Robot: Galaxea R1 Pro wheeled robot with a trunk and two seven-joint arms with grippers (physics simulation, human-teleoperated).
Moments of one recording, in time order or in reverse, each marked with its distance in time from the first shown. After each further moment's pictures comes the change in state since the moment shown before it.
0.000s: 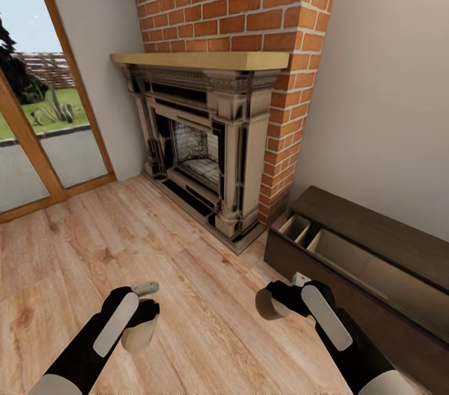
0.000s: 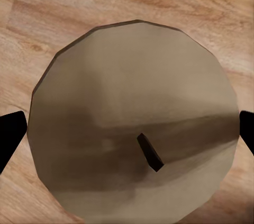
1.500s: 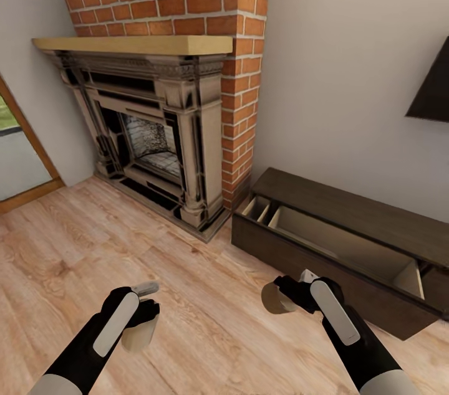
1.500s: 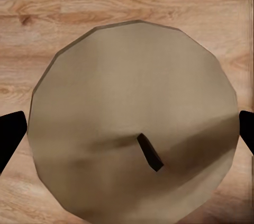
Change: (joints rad) left arm 0.000 0.001 0.000 0.000 0.000 0.000 -0.002; right arm 0.001 0.003 -0.099 -0.006 0.001 -0.001 0.001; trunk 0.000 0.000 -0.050
